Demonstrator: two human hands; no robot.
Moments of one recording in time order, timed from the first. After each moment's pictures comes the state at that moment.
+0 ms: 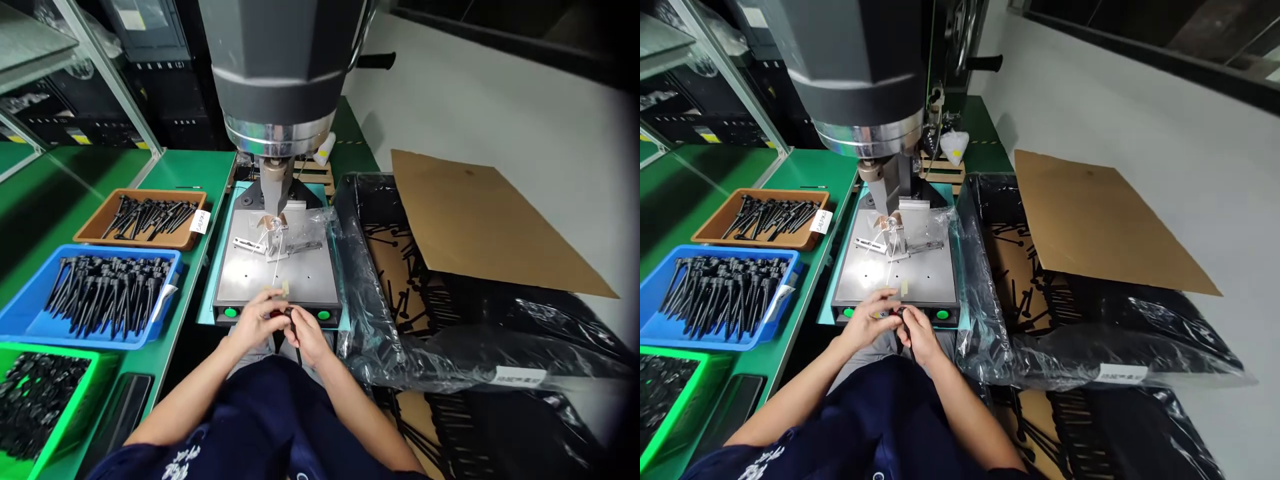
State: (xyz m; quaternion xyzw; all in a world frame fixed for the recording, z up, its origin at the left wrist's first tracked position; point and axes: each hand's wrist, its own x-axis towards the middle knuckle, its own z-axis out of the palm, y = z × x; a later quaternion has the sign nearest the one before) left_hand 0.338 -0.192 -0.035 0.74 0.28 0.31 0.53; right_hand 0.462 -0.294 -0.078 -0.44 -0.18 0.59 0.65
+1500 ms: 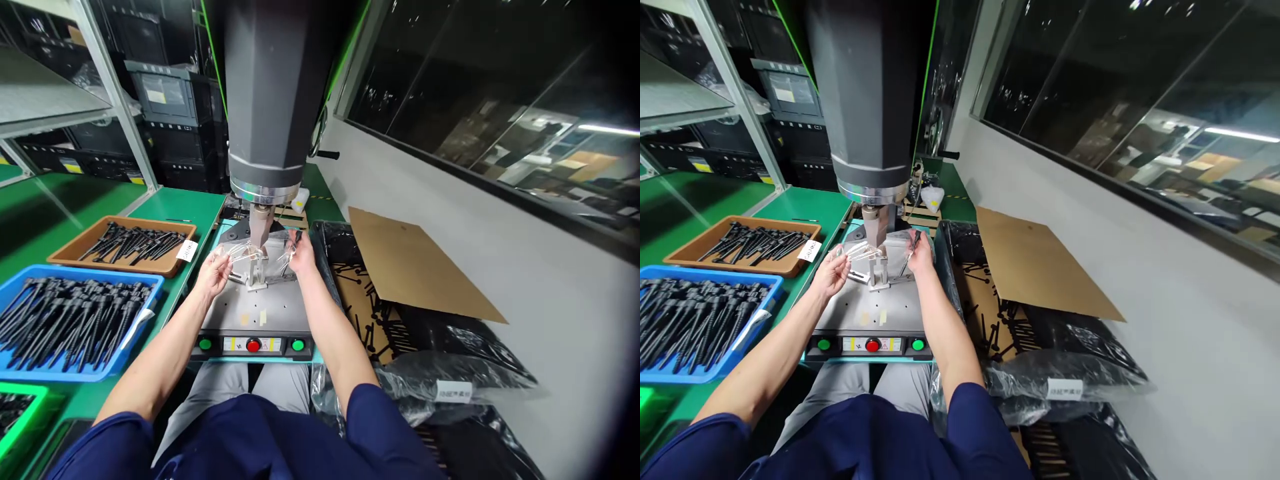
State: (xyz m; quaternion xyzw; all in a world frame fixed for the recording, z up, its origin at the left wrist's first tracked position) left_hand 0.370 -0.046 0.000 0.24 0.30 0.51 0.77; right_hand 0.614 -0.099 0.029 -0.29 -0.09 0.52 0.80
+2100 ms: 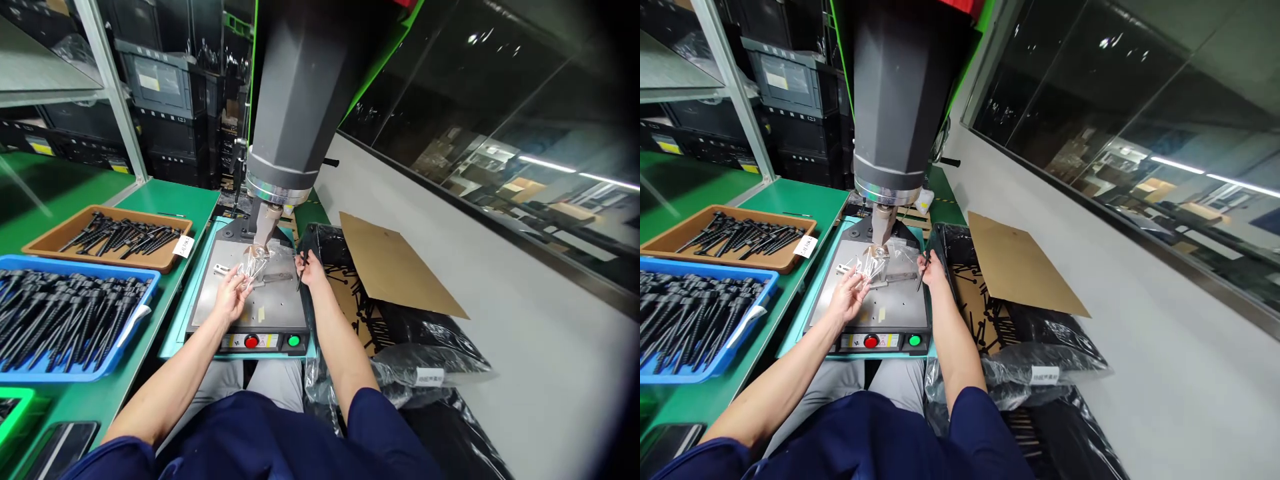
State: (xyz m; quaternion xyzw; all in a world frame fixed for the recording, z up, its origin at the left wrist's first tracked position) left_hand 0.380 -0.120 -0.025 0.19 0.28 0.47 0.82; right_hand 0.638 -0.146 -0.006 -0.42 0.04 0.53 0.74
